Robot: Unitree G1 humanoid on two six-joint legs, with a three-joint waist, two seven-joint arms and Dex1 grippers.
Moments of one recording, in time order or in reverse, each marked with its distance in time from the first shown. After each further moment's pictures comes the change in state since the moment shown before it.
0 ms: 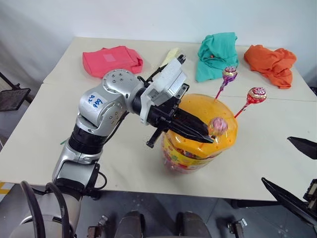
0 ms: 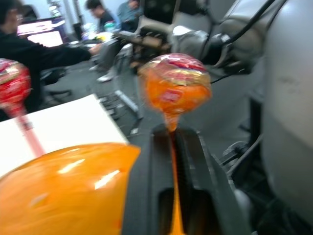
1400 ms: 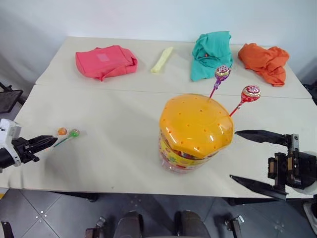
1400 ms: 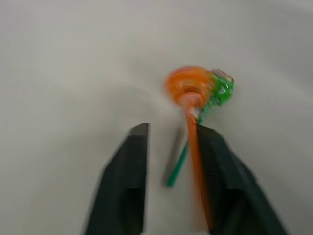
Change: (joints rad) left arm 0.745 0.622 0.640 0.782 0.275 -0.377 0.297; right arm -0.376 -0.237 0.308 0.197 -0.032 0.187 0.082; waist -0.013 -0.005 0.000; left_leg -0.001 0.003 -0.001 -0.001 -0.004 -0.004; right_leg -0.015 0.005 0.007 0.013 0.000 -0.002
